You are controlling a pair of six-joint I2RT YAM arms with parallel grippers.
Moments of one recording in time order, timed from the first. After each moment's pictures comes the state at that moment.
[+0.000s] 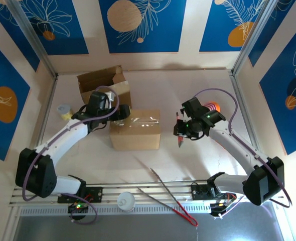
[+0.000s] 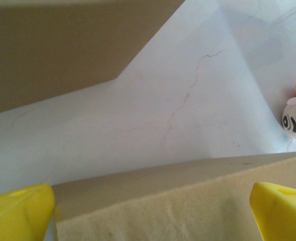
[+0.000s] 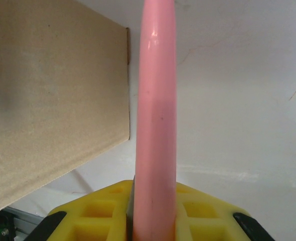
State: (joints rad) left arm -0.40 1.37 0.97 -0.35 0.18 -0.52; right arm 0.50 1.22 1.02 -0.94 -0.18 0.59
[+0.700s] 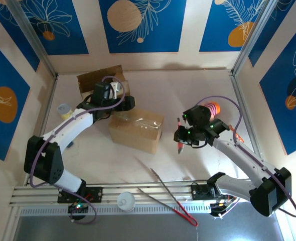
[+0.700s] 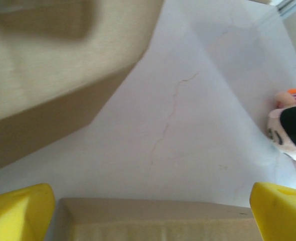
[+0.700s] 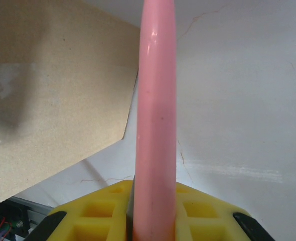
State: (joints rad) left arm -0.40 1.49 1.14 -0.34 0.19 -0.42; right arm 0.54 1.09 0.91 -0.92 -0.18 0.71
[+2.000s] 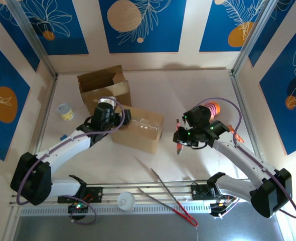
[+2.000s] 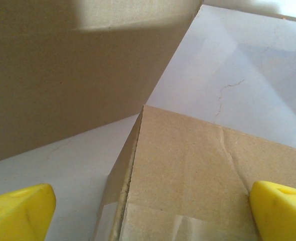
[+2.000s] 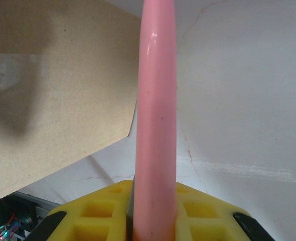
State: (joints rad) left arm -0.54 1.27 0.75 -0.06 -0.15 -0.46; right arm 0.54 1.08 0.88 -0.89 -0.21 0.72
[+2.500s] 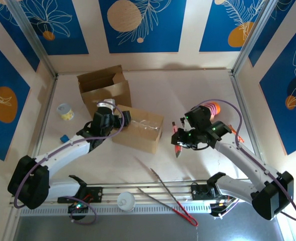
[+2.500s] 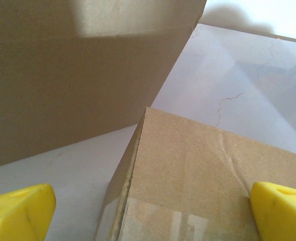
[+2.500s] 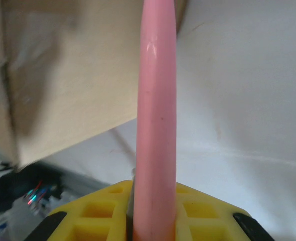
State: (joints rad) left arm -0.56 1.23 0.68 0.03 -0.21 -0.47; right arm 0.54 1.04 0.89 -0.91 -0.38 0.71
